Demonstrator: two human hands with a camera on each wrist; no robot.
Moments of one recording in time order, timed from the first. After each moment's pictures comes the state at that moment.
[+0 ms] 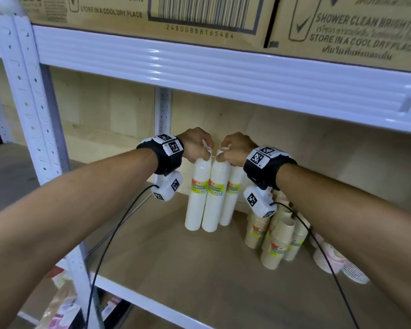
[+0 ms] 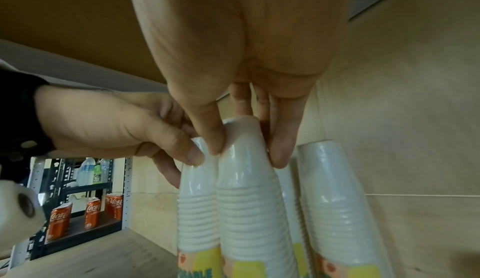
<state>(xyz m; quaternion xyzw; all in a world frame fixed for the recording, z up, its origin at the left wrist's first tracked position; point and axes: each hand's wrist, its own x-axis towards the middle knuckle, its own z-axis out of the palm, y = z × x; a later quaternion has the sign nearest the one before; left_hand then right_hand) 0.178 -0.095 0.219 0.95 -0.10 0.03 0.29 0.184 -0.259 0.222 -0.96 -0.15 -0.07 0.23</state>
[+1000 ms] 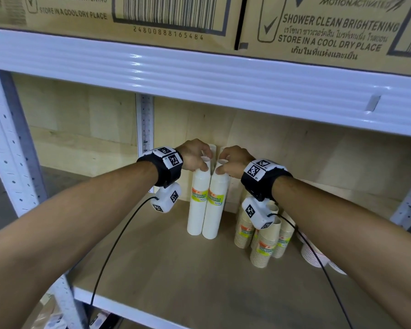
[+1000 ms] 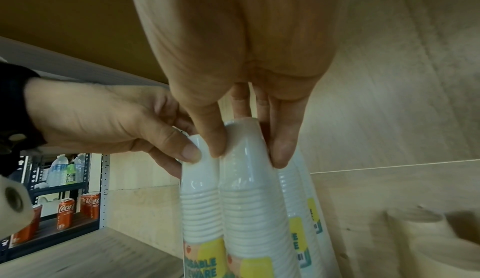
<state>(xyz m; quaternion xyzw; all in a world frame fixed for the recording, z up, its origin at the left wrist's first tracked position) 0.199 -0.128 0.197 0.95 -0.14 0.01 0.29 0.176 -0.299 0.204 -0.96 -0.14 -0.04 0.25</state>
